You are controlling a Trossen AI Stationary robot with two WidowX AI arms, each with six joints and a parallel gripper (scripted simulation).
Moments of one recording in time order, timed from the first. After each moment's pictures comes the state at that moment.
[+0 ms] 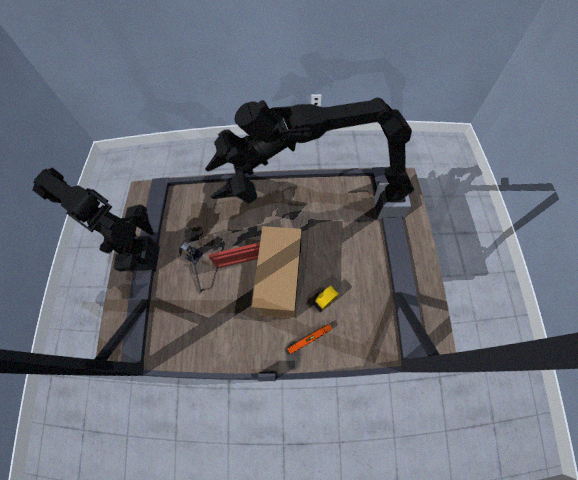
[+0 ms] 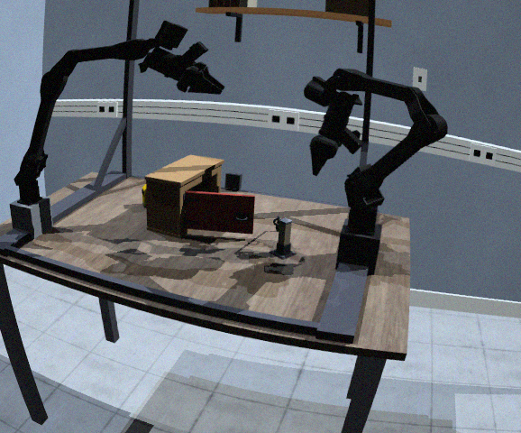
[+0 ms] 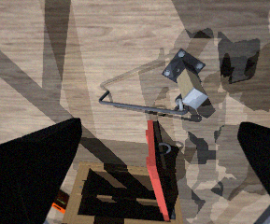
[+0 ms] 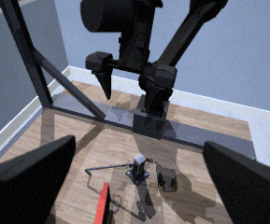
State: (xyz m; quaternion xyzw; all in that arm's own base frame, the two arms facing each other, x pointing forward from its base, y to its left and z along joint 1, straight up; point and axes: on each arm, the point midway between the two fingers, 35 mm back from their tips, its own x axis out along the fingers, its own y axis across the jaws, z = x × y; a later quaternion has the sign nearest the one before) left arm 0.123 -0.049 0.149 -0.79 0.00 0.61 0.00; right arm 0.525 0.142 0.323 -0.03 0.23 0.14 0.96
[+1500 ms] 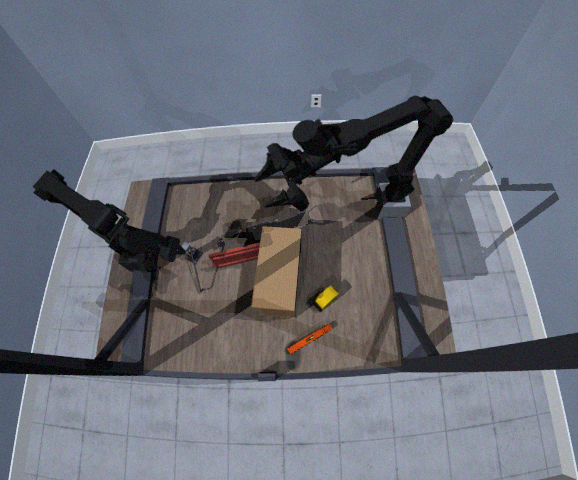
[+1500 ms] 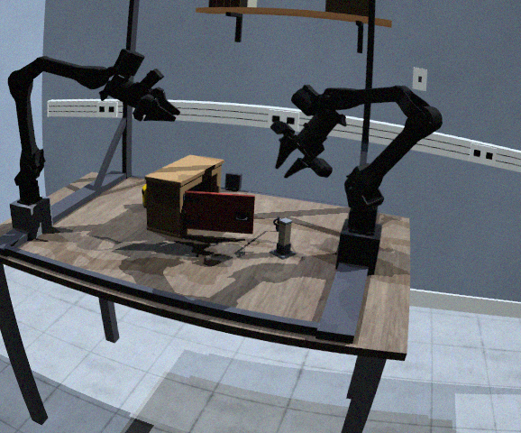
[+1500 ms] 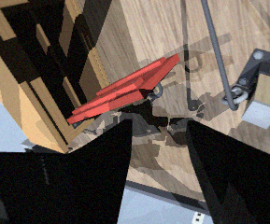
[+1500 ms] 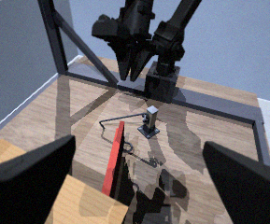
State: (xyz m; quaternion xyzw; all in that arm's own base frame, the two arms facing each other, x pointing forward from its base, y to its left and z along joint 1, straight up) left arm 0.208 -0.055 0.122 -0.74 -0.29 0.37 -0.47; right arm 0.414 0.128 0.252 -0.04 0.23 0.15 0.96
